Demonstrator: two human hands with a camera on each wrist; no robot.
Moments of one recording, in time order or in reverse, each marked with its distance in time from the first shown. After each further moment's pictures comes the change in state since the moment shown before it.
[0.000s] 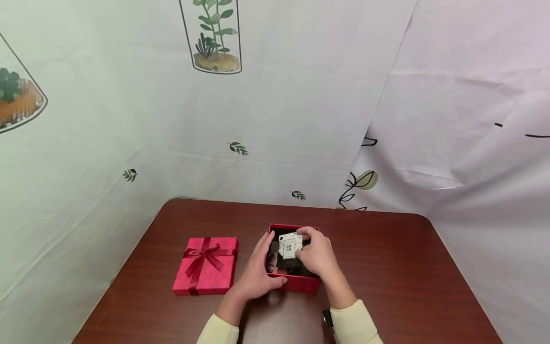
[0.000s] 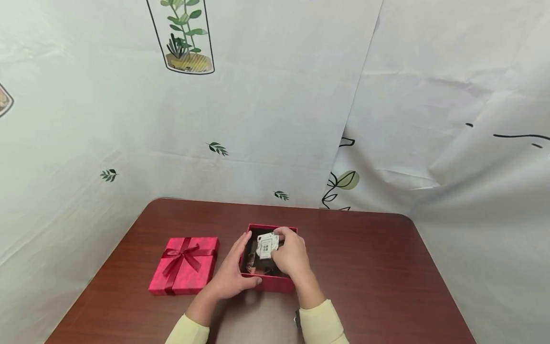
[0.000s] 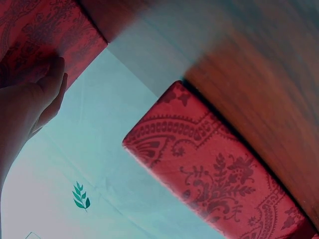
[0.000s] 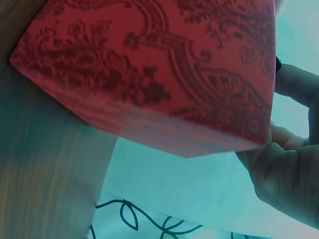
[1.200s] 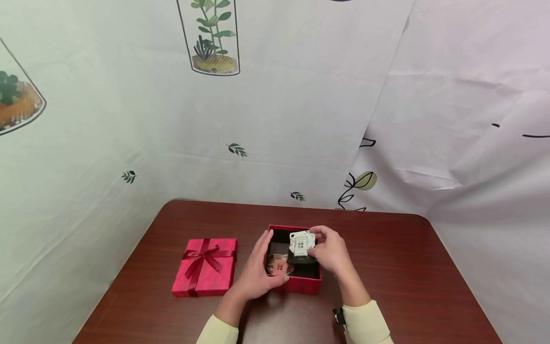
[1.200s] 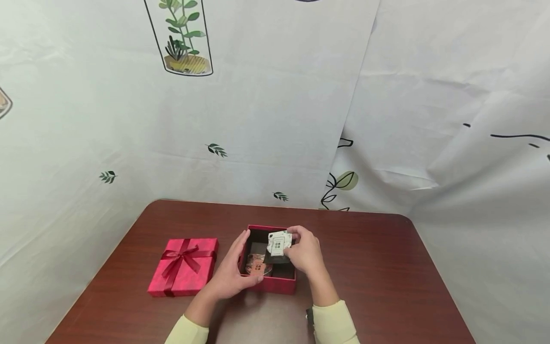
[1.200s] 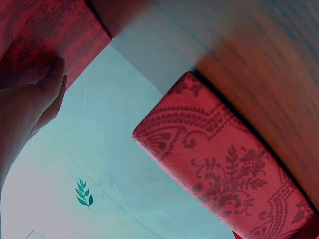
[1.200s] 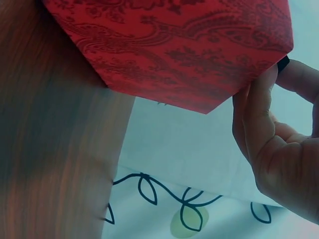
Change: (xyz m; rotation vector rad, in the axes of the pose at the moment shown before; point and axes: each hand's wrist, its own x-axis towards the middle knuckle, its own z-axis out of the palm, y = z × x) left_hand 0.002 0.007 0.000 -0.003 0.020 -0.027; right_hand 0.007 0.022 -0.023 0.151 0.036 0.129
